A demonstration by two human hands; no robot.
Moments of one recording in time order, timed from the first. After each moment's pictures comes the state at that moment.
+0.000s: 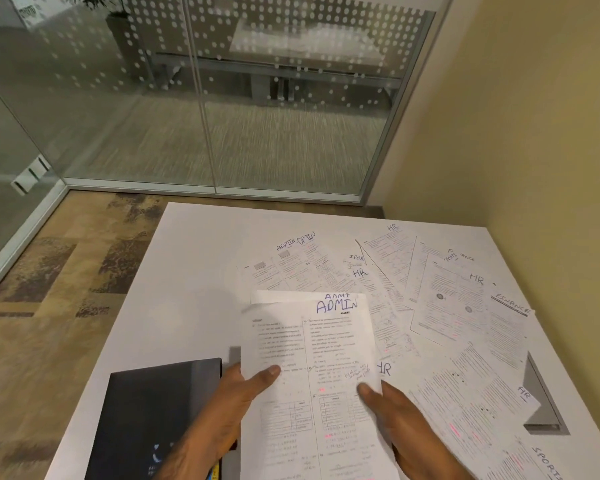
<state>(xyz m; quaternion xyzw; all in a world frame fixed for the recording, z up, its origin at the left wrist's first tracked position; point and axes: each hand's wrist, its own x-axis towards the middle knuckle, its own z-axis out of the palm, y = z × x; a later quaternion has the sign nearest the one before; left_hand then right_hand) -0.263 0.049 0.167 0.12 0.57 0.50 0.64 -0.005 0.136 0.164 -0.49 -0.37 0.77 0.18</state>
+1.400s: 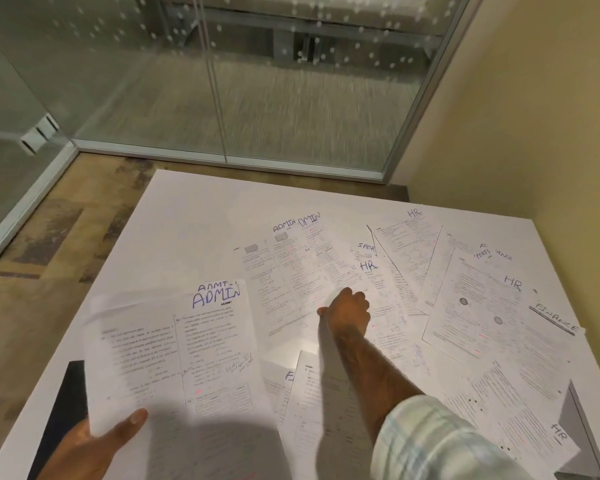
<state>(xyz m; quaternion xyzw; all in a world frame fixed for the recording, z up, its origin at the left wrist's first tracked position) -0.297 0.025 0.165 0.02 0.70 0.59 0.40 -0.120 0.349 -0.007 -0.68 -0.70 0.21 -0.05</state>
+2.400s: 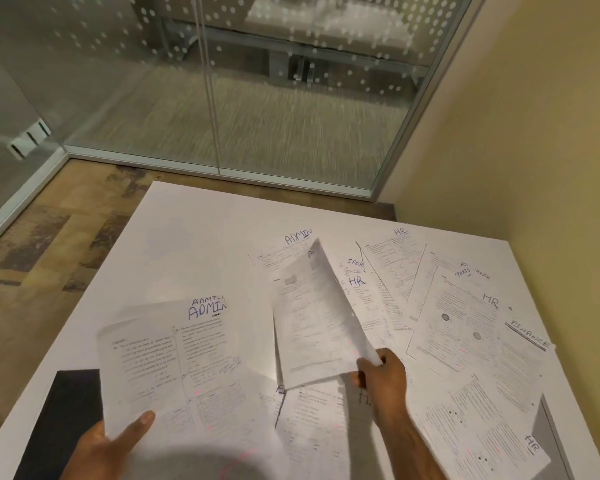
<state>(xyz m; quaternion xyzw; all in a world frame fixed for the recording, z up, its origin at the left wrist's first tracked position) -0.309 0.012 0.107 0.00 0.73 0.52 0.44 -0.012 0.279 0.054 -0.71 -0.46 0.49 0.23</state>
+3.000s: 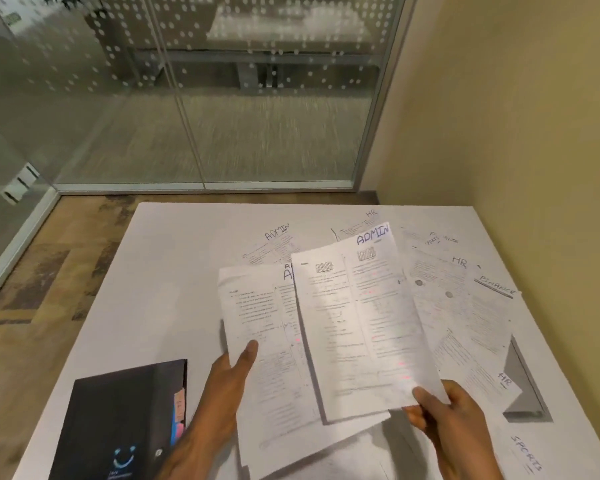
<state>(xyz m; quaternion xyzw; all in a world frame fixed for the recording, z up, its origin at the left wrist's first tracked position) -0.187 0.106 0.162 0.10 0.65 0.52 0.54 0.118 0.180 0.167 -0.68 -0.29 0.59 0.33</state>
